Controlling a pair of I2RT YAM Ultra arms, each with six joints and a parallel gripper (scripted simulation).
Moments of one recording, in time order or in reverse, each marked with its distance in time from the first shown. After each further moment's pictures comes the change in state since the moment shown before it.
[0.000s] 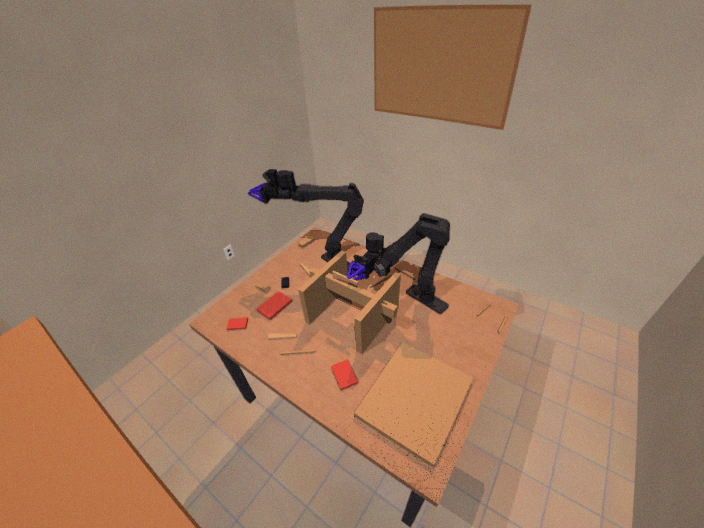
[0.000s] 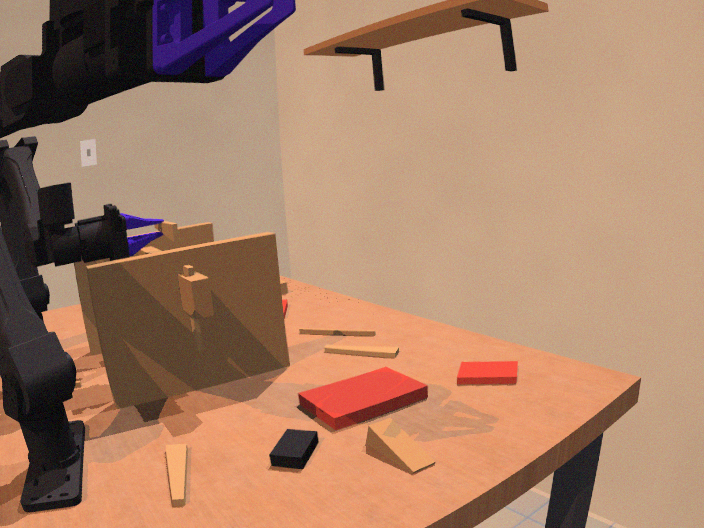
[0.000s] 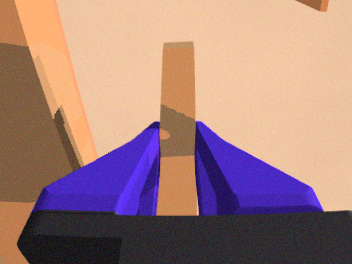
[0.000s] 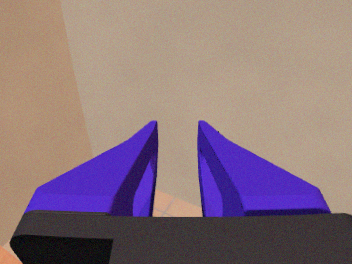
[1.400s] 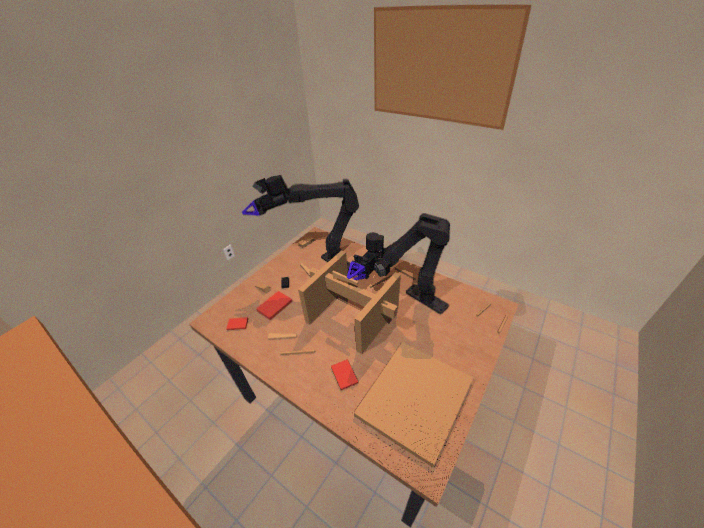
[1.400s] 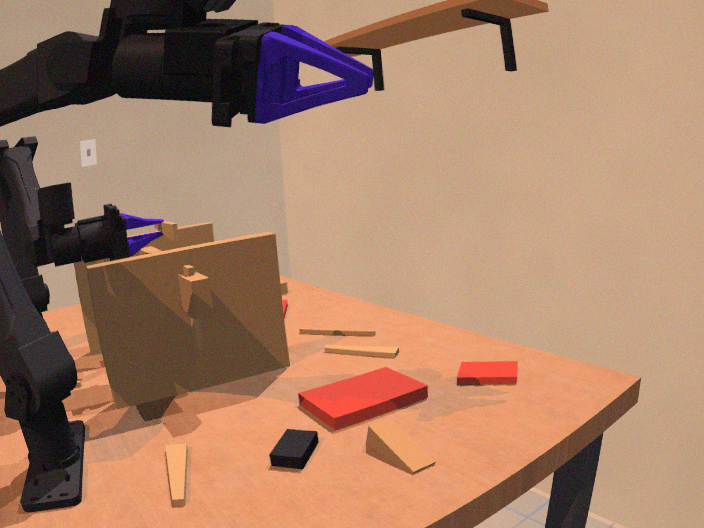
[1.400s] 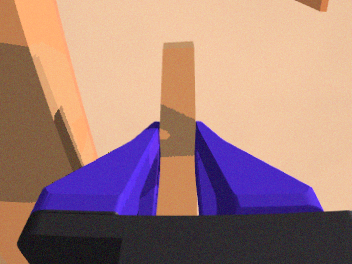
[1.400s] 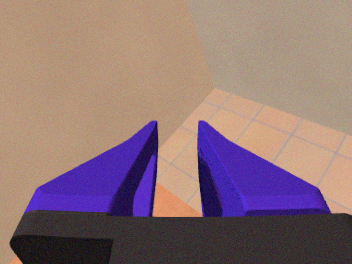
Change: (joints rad) left arm 0.000 0.000 0.000 0.000 0.000 0.000; right arm 0.224 0.093 0.111 -0.252 -0.109 0.322
